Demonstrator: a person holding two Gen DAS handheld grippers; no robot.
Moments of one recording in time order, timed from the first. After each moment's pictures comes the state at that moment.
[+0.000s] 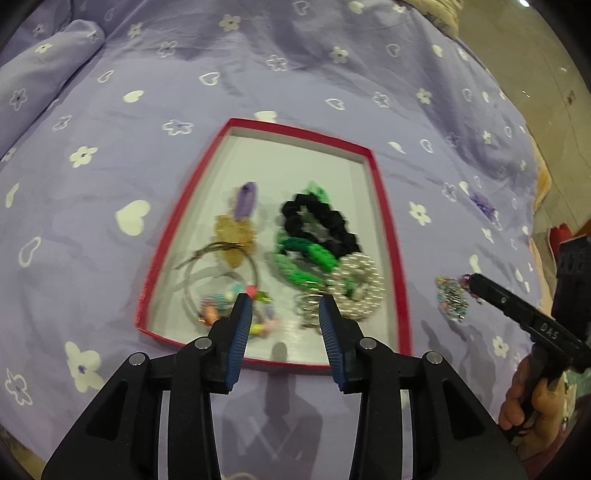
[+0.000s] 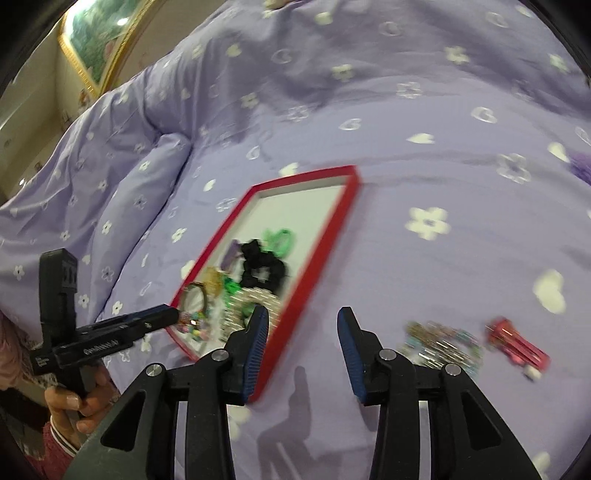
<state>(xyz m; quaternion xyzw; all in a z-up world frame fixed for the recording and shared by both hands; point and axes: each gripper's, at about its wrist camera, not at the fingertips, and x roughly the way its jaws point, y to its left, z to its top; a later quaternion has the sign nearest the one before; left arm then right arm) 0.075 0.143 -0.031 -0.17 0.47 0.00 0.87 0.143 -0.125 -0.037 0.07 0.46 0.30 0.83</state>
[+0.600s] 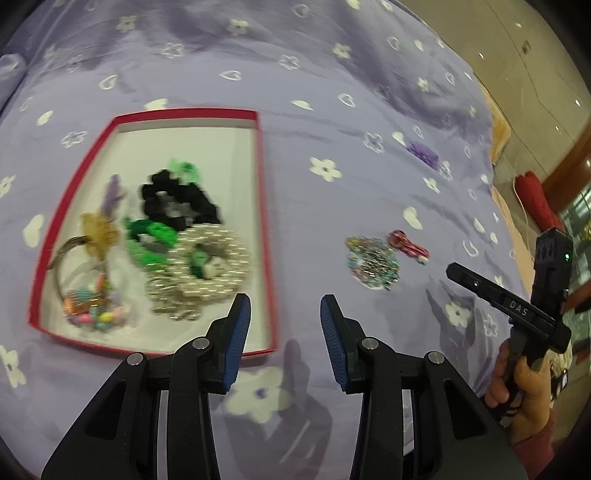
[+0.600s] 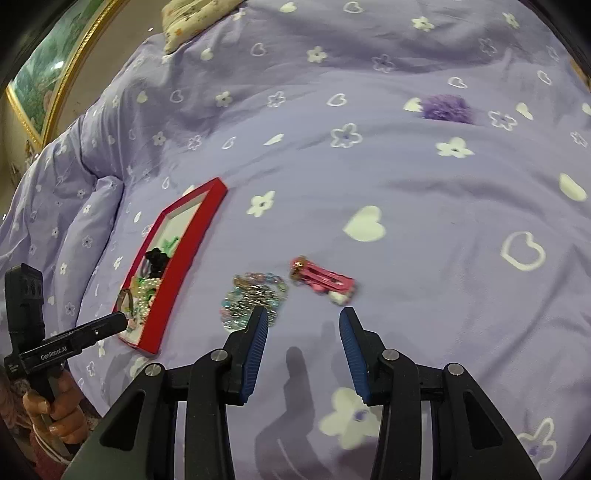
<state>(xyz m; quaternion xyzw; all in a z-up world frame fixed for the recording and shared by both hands) 0.088 0.036 -0.029 -0.12 0.49 -0.10 0.86 0.125 -0.253 -0.051 0.11 0.47 0.19 0.85</state>
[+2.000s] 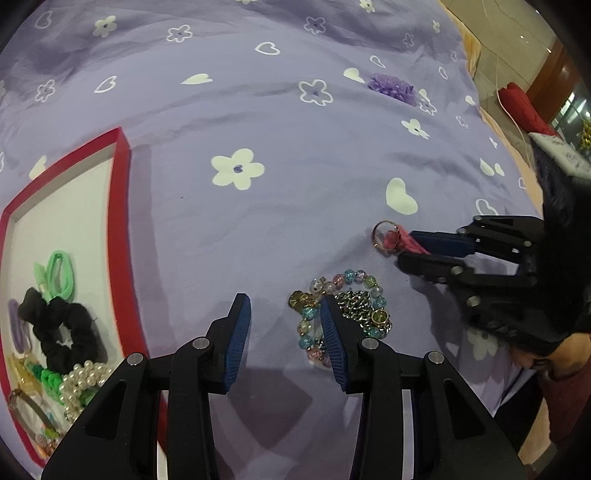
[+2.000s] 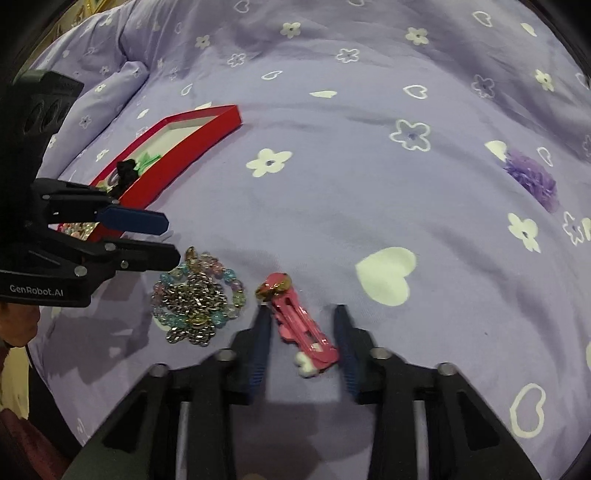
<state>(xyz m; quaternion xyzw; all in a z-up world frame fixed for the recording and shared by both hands) 0.186 -0.051 -0.062 0.01 0.54 -0.18 0.82 0.183 -0.215 -0.080 -0.10 0.50 0.26 0.82</state>
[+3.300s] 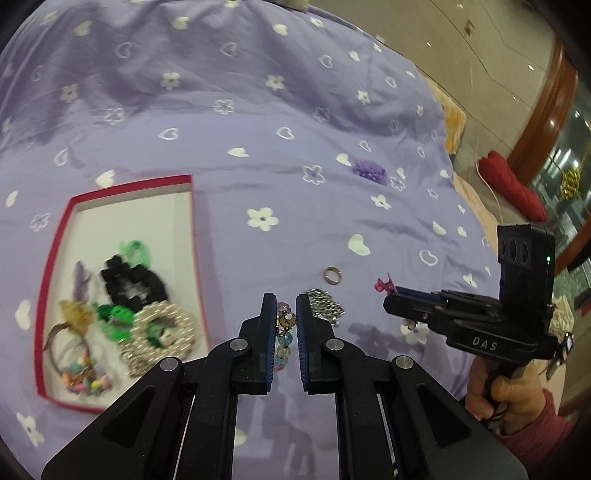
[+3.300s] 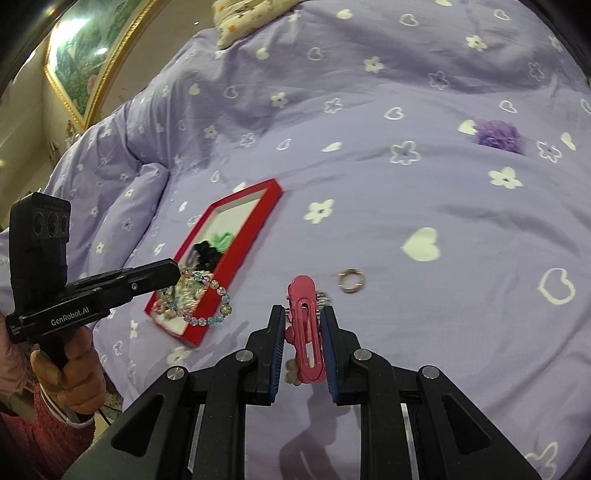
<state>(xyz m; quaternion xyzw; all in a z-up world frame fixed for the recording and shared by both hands) 0.102 0.015 0.023 -0.08 0.43 -0.16 0.88 0.120 -0.219 -0.026 0.10 0.45 0.29 0.84</state>
